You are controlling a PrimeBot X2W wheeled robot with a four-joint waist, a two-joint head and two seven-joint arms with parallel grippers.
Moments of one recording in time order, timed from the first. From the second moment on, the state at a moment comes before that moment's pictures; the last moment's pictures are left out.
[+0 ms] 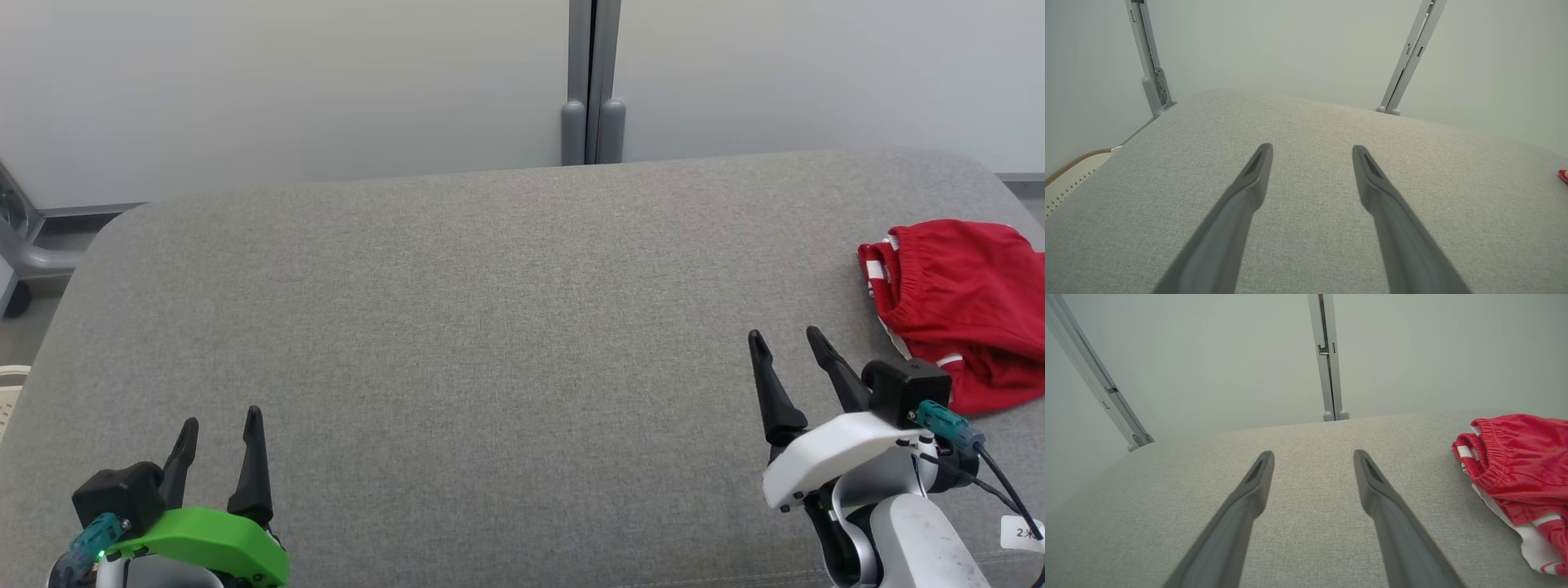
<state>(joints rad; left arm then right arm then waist) -0.09 0.52 -0.52 0.12 -0.88 0.32 -0.25 -0.13 -0.05 0.05 0.17 0.24 0.13 -0.04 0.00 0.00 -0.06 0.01</state>
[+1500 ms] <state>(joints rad) -0.07 0.35 -0.38 0.21 -1.11 0.20 -0.16 -0.09 -0.04 -0.04 0.25 0.67 0.13 0.04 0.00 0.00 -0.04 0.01</state>
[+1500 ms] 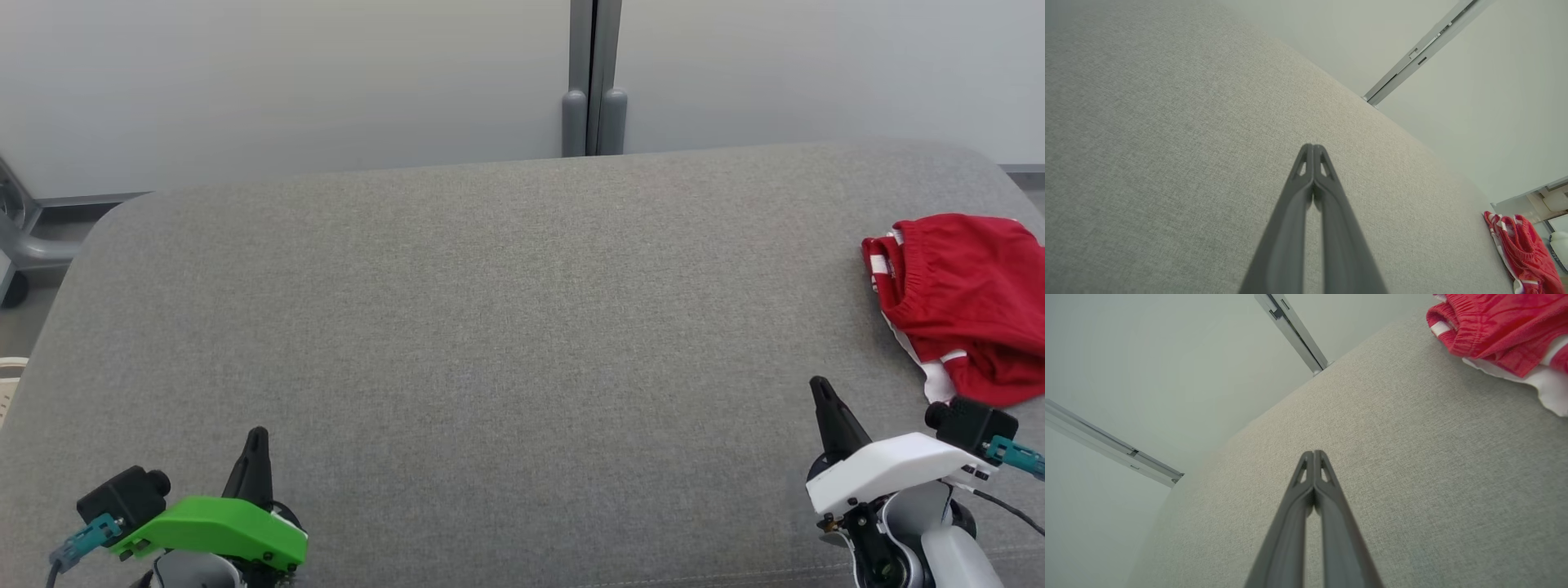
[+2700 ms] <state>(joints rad) -0.12 0.21 -0.20 0.26 -1.35 0.04 -0.08 -0.13 -0.04 -0.13 0.28 1.10 0.13 0.12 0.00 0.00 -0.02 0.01</state>
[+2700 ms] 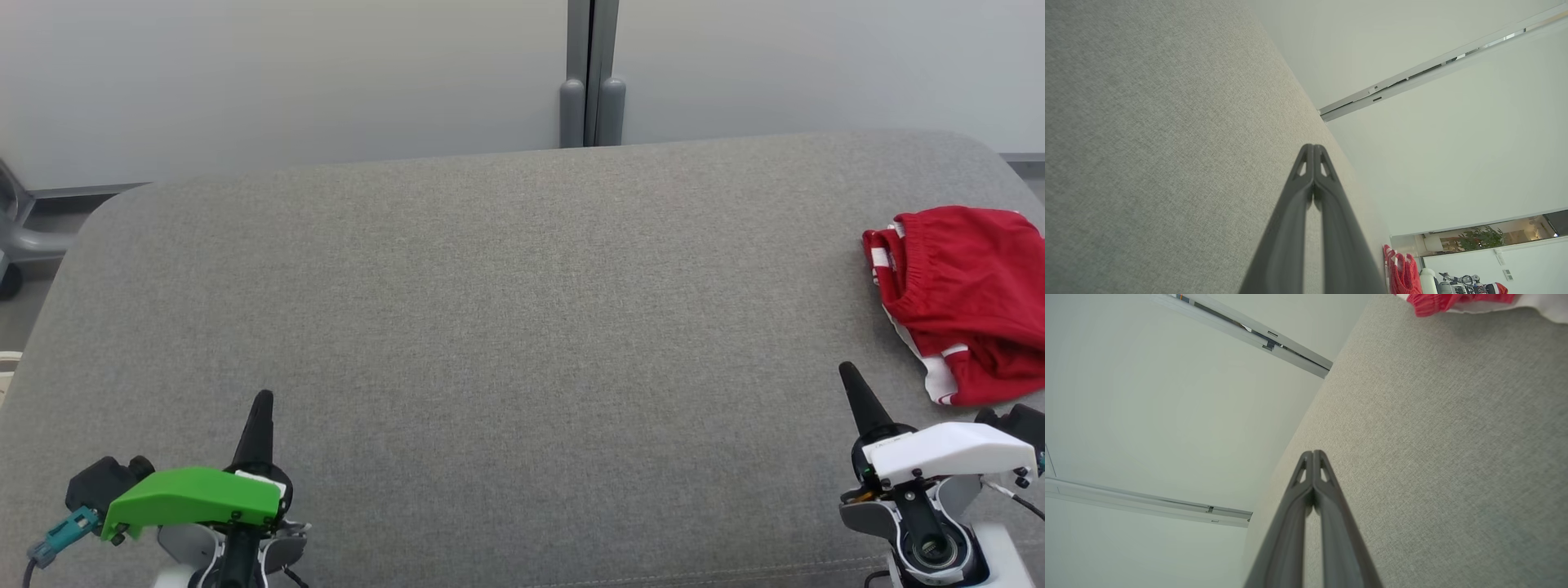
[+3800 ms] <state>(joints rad) -0.15 0.11 -0.08 0.29 -1.51 -0.06 -0.02 -0.15 -0.05 -0.20 0.29 1.39 0.13 0.17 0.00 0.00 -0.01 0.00</state>
